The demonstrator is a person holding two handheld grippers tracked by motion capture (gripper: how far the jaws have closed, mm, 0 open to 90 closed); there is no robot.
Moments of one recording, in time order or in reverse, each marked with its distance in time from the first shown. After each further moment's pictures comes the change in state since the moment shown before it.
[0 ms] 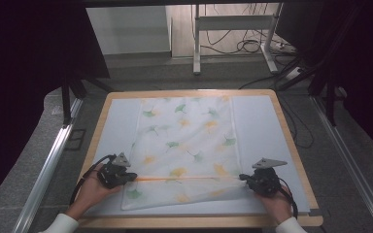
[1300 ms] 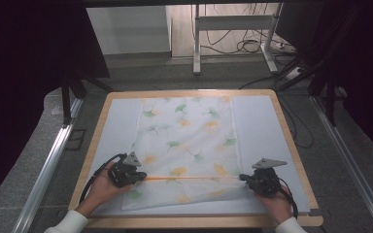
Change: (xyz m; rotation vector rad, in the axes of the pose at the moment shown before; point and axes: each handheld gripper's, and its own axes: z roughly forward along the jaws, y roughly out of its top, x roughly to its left) left arm -0.013 0.023 0.015 -0.010 -0.033 0.044; right arm 0.001 0.000 0.000 0.003 -0.002 0.000
